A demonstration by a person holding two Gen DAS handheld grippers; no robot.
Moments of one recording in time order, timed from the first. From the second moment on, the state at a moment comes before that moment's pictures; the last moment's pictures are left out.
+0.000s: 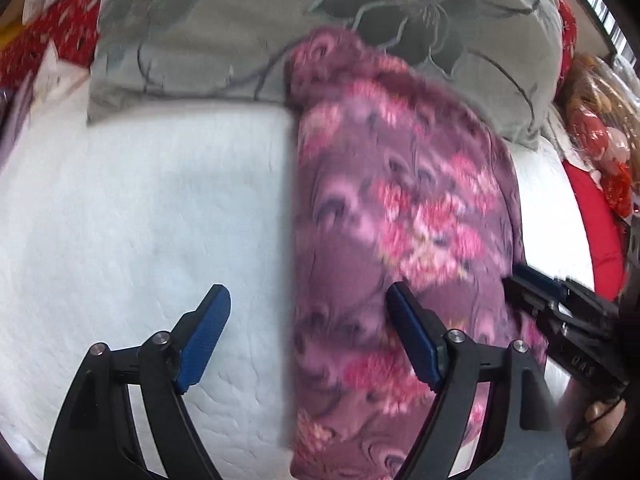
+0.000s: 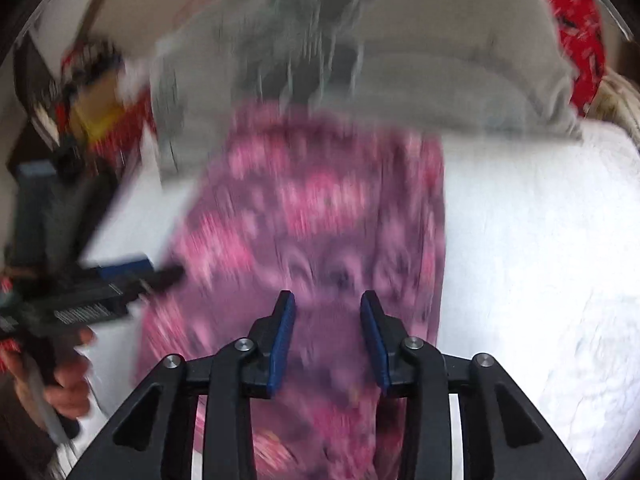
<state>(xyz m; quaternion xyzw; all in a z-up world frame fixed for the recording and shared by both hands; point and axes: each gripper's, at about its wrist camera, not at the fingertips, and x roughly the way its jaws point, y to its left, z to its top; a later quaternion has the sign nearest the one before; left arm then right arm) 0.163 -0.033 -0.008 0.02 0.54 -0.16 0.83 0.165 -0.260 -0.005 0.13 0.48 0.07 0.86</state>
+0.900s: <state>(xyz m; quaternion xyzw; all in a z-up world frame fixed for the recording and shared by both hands) 0.149 0.022 -0.008 -0.04 0.56 -0.16 0.81 0.154 -0.293 -0.006 0.17 0.48 0.06 0.86</state>
